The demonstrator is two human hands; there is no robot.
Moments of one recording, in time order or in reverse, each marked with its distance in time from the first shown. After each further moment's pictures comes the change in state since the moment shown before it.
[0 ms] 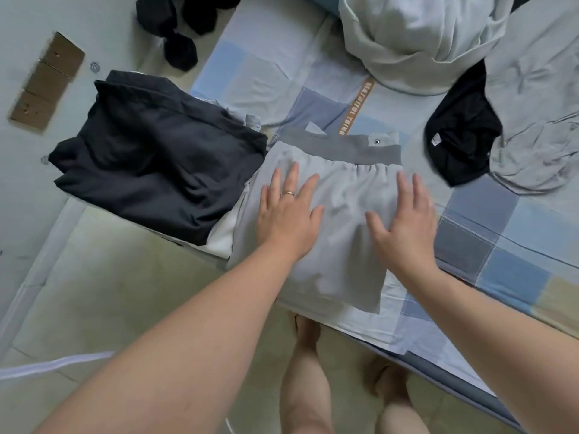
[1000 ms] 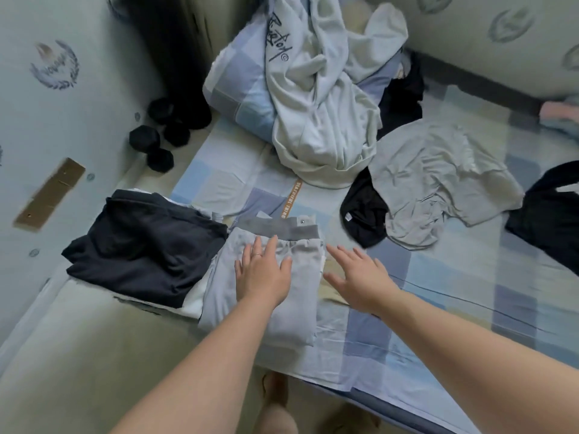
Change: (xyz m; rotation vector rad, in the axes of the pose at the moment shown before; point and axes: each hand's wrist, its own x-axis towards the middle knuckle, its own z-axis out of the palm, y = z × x) left_hand -0.055 0.095 -0.111 -0.210 -0.113 -0.140; right_hand -0.022 -0.028 -0.166 -0.344 -0.441 -0.132
